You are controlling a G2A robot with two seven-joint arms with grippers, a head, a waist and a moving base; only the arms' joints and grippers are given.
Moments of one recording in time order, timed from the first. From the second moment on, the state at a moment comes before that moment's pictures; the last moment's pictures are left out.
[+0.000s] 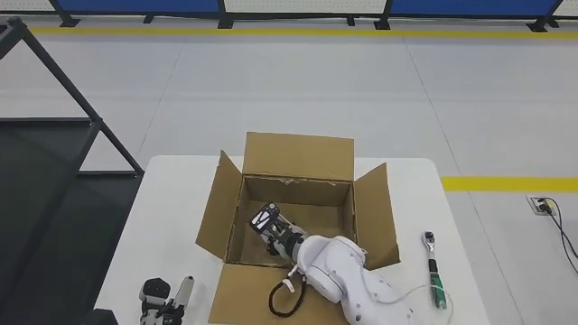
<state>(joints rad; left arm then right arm) 1.87 -1.30 -1.59 -1.98 0.73 -0.23 0.29 -0.77 -1.48 0.85 -1.37 -1.30 -0.15 0.64</state>
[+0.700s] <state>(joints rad) 1.94 -1.30 -1.62 -1.95 0.74 -0.31 0.37 -1.00 -1.44 0.96 -1.62 -1.35 -0.13 0.53</state>
